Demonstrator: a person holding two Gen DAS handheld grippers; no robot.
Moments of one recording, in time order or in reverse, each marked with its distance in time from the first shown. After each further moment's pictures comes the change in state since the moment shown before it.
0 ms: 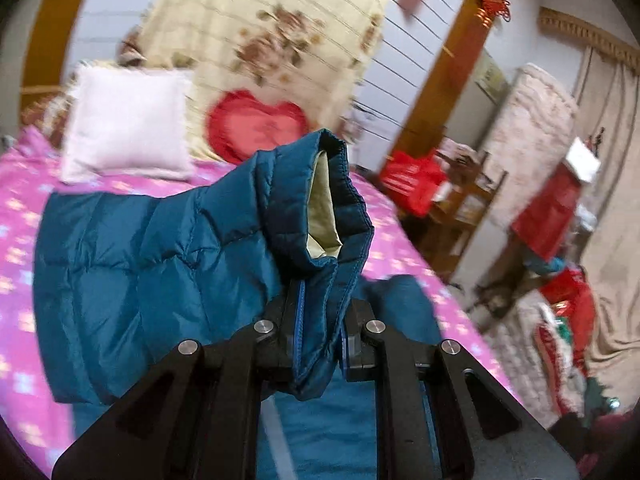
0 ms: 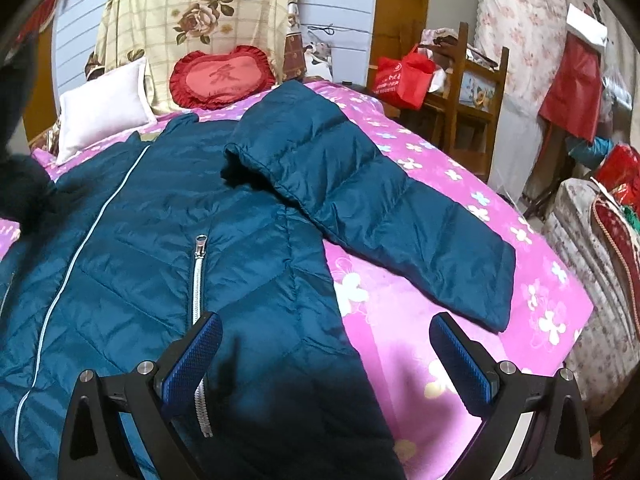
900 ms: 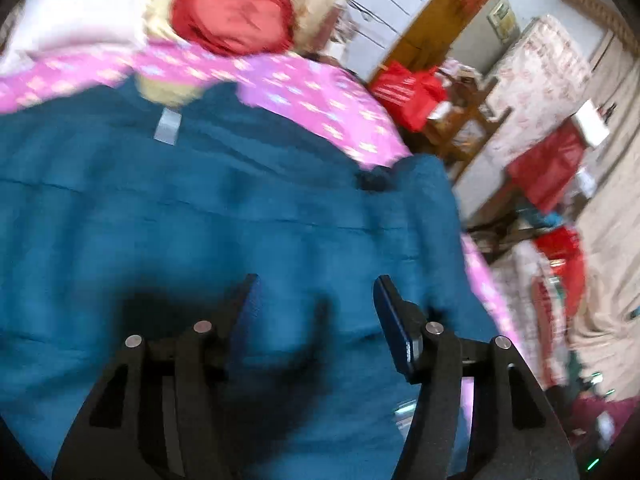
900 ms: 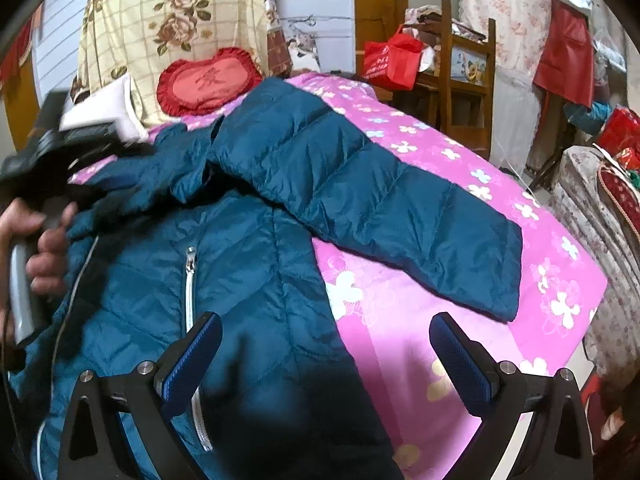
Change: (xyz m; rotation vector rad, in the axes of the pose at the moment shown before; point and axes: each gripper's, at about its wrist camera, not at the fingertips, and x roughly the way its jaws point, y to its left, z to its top) left arm 0.130 0.008 -0.111 -0.026 0.259 -0.007; right arm 0.006 -0.008 0.007 0.093 0.010 0.035
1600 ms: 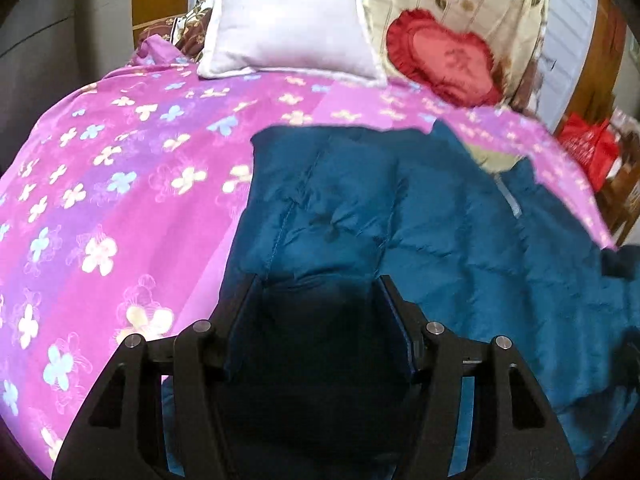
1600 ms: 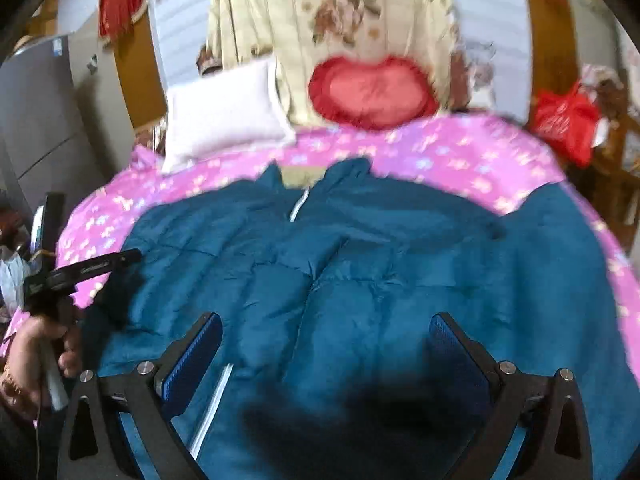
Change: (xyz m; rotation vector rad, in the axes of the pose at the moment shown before) left arm -0.055 0.204 0.013 -0.151 -0.103 0.591; right arm 0.145 0.190 0.135 -0.269 0.055 0.413
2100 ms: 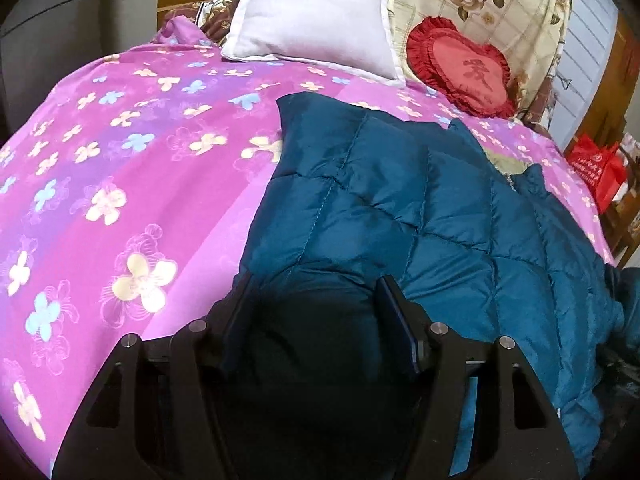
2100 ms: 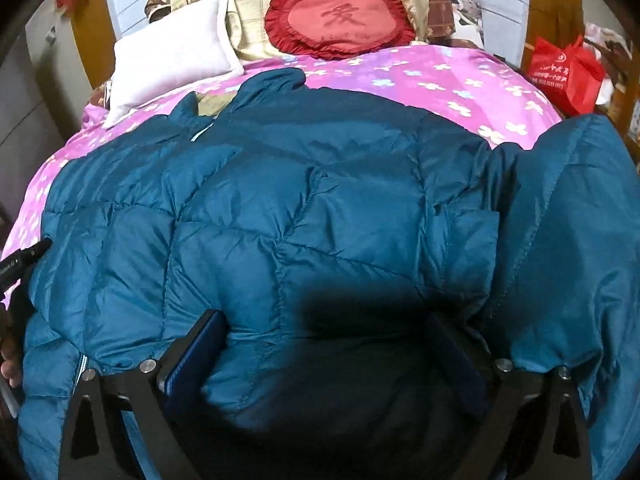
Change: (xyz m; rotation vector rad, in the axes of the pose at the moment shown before) left arm -0.002 0.010 -0.016 -0.099 -0.009 0.009; right arm 0.043 -0.059 -0.004 -0.015 0.165 -0.090
